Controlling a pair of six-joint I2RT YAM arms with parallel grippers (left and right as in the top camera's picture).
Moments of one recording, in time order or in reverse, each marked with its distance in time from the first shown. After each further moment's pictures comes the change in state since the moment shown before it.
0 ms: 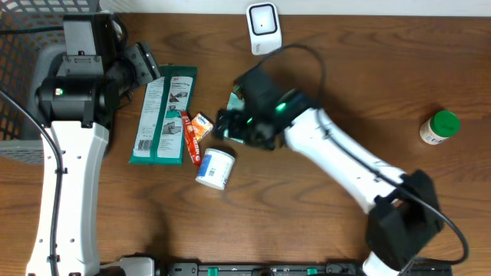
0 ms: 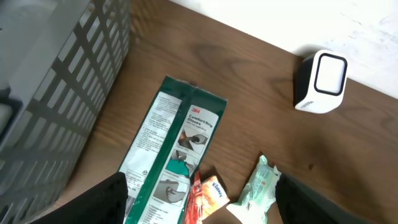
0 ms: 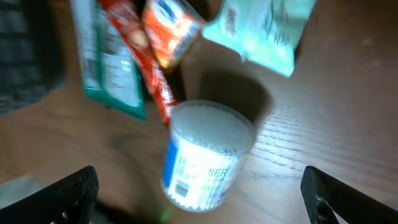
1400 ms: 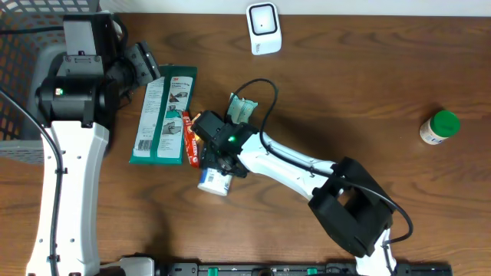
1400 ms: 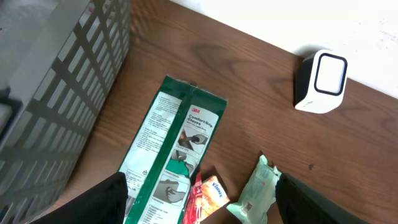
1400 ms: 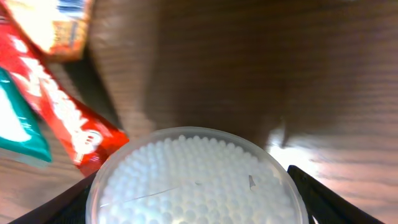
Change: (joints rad) left arm 0.000 0.000 0.000 0.000 0.000 0.000; right arm 0.177 0.209 -0.029 0.073 0.195 0.244
